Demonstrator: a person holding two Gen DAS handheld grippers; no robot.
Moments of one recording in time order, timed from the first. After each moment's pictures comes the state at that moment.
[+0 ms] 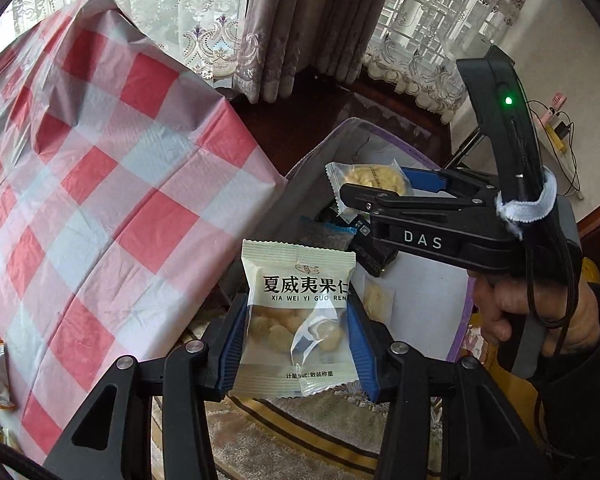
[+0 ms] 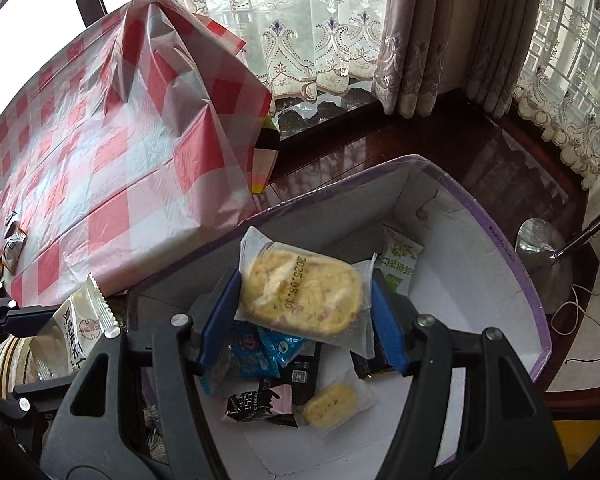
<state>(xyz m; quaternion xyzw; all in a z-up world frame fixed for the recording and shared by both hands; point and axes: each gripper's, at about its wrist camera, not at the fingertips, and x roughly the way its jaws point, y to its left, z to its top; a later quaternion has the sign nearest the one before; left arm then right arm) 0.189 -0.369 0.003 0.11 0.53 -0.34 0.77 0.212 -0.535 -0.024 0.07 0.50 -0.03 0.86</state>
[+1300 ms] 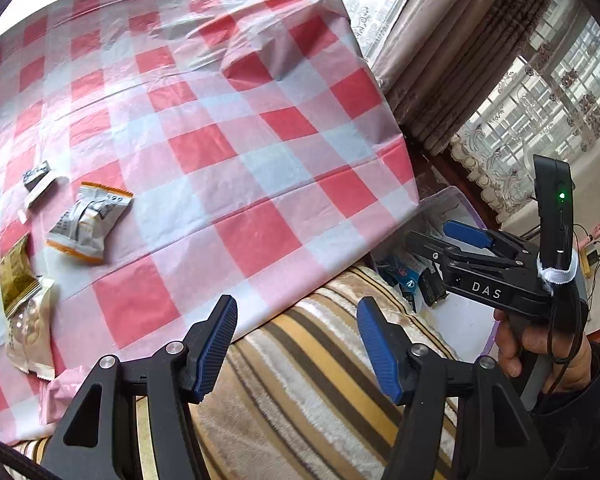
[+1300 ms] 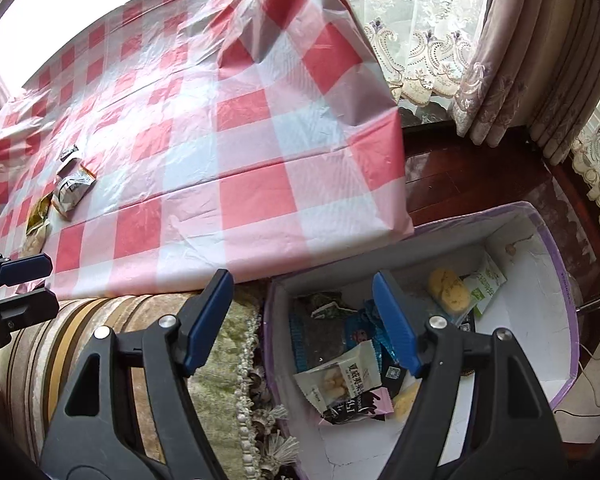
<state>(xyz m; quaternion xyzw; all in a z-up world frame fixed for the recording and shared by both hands) 0.170 -0.202 0.016 -0.07 0.53 -0.17 0.83 0.210 -0.410 -0.002 0.00 0.51 0.08 0.85</state>
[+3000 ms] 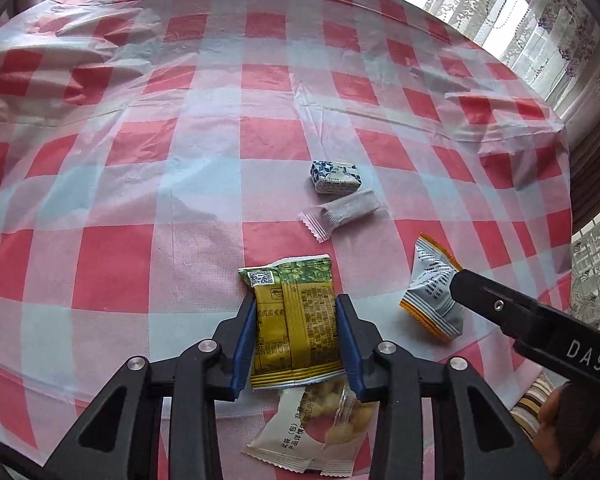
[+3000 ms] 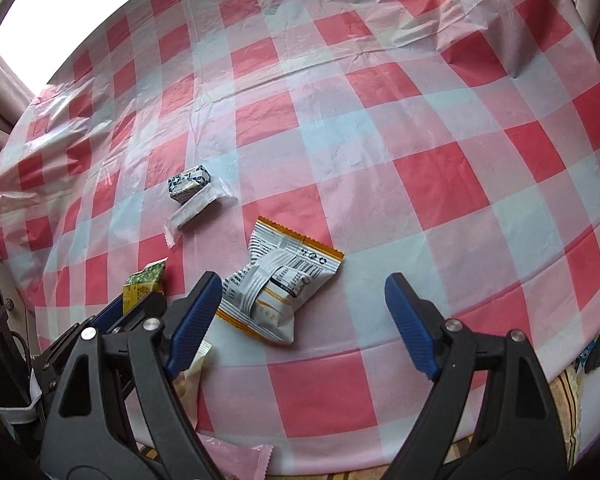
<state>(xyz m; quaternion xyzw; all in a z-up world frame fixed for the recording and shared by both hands) 0.210 0.016 -0.030 -0.16 0.49 0.05 0.85 0.281 -0.156 -0.013 0.05 0.55 0.13 0.82</state>
